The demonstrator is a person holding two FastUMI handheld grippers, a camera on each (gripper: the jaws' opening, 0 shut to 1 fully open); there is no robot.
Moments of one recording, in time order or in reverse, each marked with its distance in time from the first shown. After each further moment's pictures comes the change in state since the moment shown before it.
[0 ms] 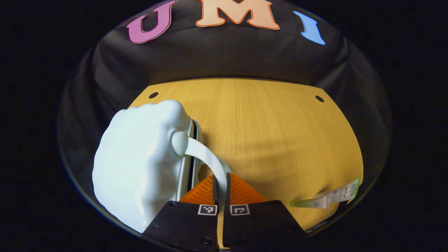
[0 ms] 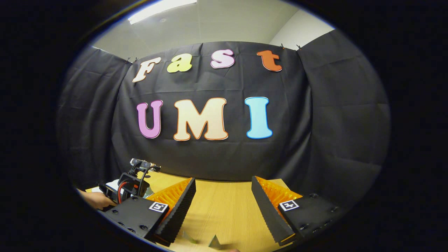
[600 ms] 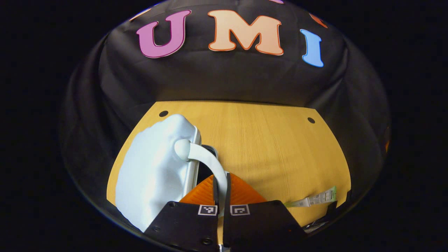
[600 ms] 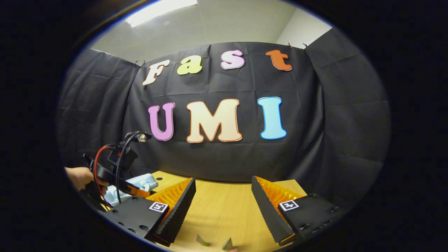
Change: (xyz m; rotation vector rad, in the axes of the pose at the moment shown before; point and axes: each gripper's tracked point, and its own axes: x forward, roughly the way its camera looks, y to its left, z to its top) left arm -0.038 0.019 0.043 -0.034 -0.126 -0.033; right arm 0.007 0.039 -0.005 0.027 -0.003 0.094
